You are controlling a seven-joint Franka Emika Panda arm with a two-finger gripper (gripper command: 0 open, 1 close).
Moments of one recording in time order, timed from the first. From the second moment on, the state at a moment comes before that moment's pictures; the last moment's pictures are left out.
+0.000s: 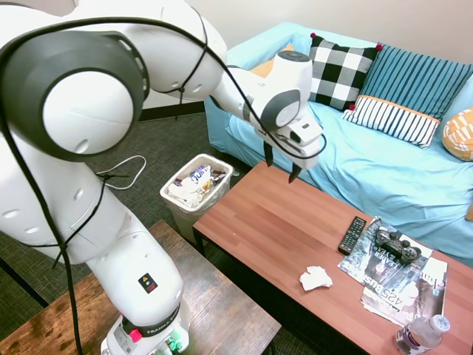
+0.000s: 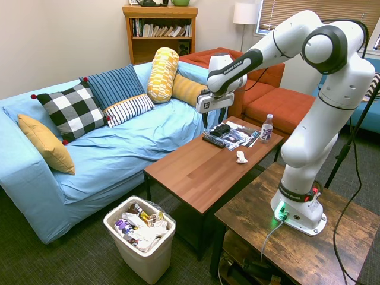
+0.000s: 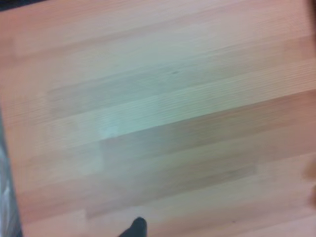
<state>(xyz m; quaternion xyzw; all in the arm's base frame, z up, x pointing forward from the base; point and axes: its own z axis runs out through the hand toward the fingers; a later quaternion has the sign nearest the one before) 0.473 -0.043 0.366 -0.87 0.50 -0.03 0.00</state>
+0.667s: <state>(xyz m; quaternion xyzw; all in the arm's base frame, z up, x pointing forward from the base) 0.430 -0.176 0.205 -0.77 0.63 0.02 -0.09</state>
